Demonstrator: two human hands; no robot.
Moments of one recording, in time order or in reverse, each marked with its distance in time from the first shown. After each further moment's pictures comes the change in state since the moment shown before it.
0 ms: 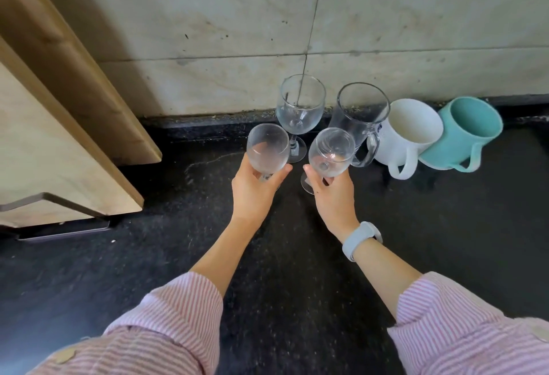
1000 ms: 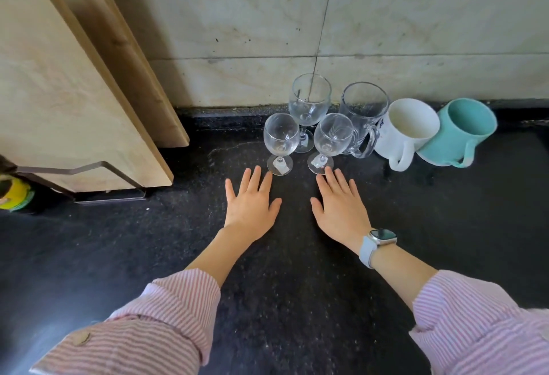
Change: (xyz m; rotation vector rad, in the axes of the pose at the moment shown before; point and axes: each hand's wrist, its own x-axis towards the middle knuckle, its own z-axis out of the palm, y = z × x) left_hand -0.047 -0.013 -0.034 1.196 -0.344 0.071; right_hand -0.040 -0.006 -0.031 -1.125 -0.539 -0.132
